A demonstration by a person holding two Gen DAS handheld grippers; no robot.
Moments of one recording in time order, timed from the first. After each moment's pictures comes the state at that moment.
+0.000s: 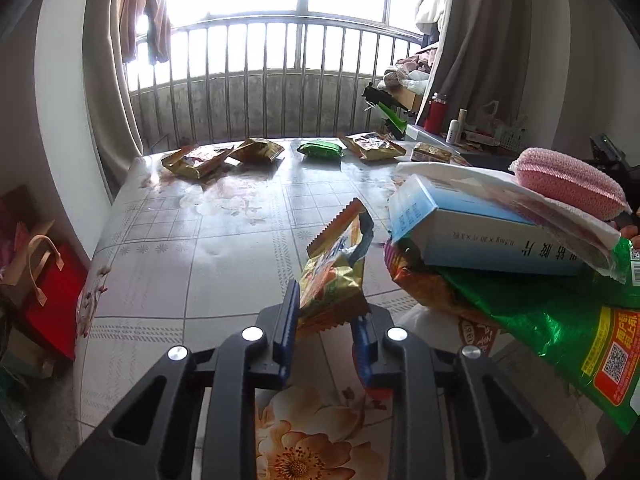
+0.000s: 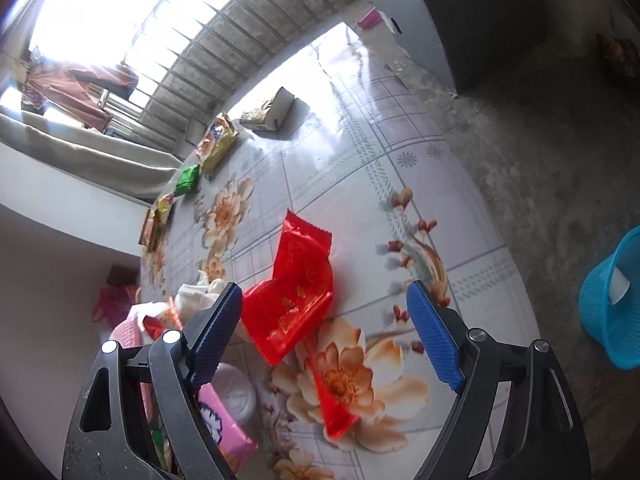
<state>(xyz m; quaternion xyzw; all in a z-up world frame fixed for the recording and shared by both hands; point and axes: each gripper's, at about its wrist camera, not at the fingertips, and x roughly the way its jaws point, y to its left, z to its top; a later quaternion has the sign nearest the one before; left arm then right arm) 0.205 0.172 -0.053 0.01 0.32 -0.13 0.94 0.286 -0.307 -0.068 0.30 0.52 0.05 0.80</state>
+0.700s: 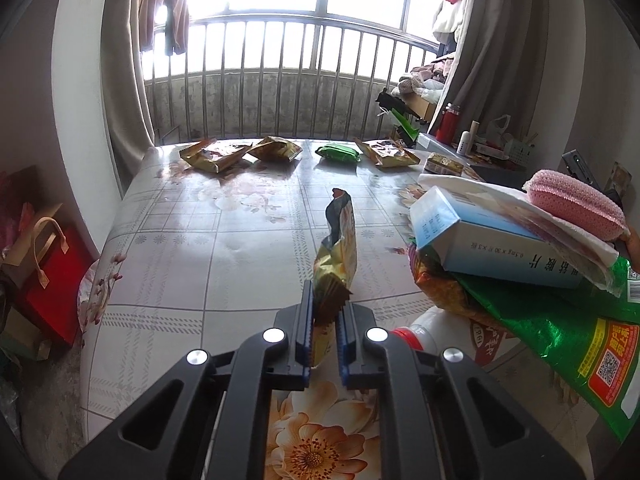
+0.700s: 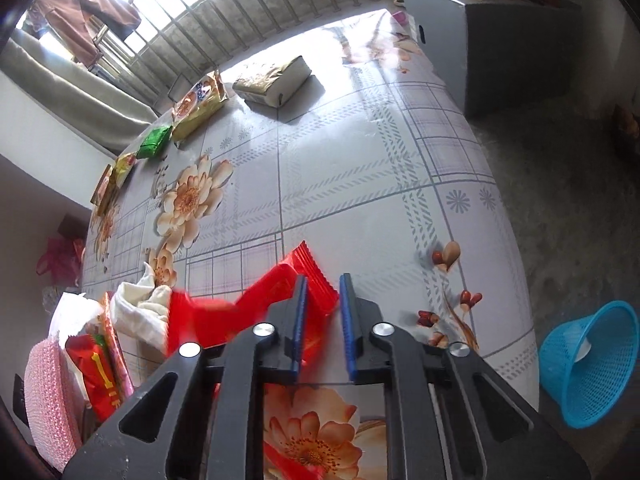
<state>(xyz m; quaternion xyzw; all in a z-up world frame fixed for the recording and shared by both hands) 0.202 0.184 -0.049 -0.02 0.33 -0.11 0.94 0.326 -0.274 -0.089 0.17 0.54 0.05 0.82</state>
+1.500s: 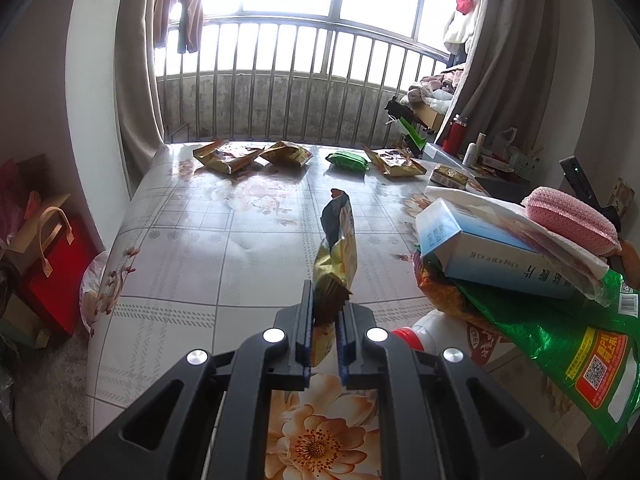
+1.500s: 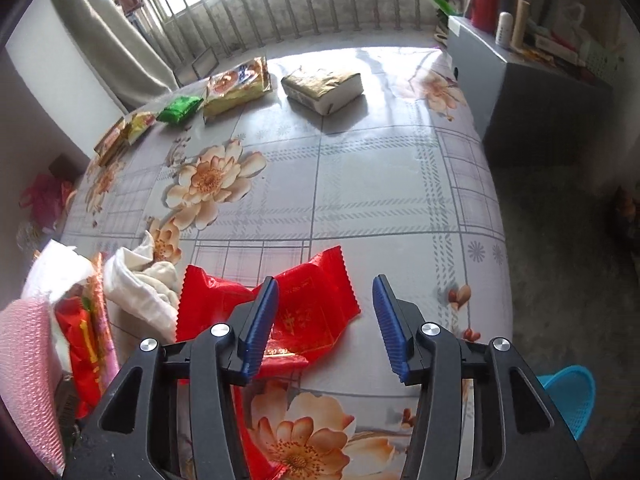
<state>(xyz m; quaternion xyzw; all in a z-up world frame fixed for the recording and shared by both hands) 0.189 0.188 -0.045 -0.04 0.32 -0.09 0.94 0.339 -0.232 -0.081 0.03 0.53 0.08 0.84</state>
